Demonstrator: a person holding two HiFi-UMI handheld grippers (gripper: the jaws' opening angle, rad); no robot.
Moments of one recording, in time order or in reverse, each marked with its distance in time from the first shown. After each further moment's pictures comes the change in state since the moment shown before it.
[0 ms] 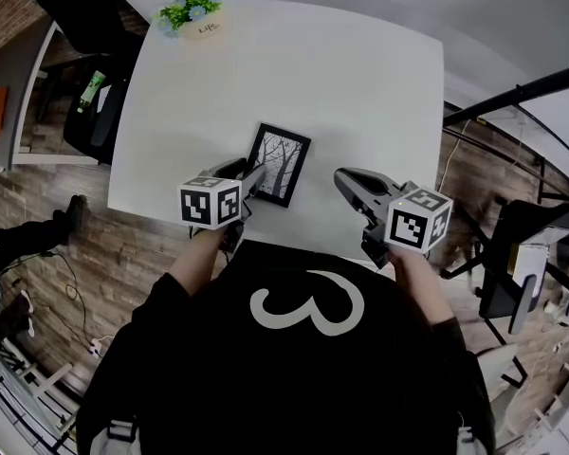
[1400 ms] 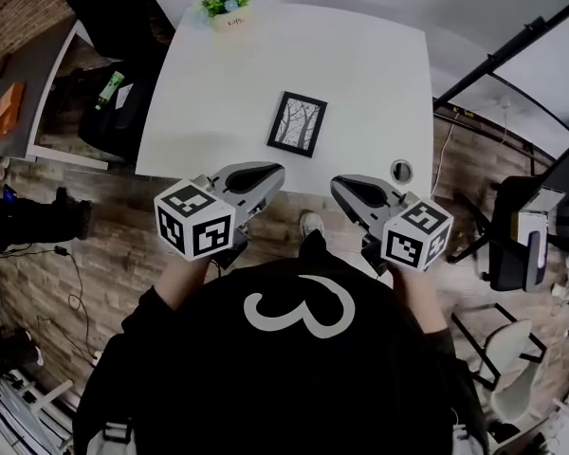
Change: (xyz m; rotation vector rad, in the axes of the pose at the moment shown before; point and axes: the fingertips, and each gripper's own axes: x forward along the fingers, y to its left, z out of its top) left arm -0.205 -0.140 -0.013 0.252 -0.222 -0.421; right arm -0.044 0.175 -0.060 -0.253 -0.083 -0.027
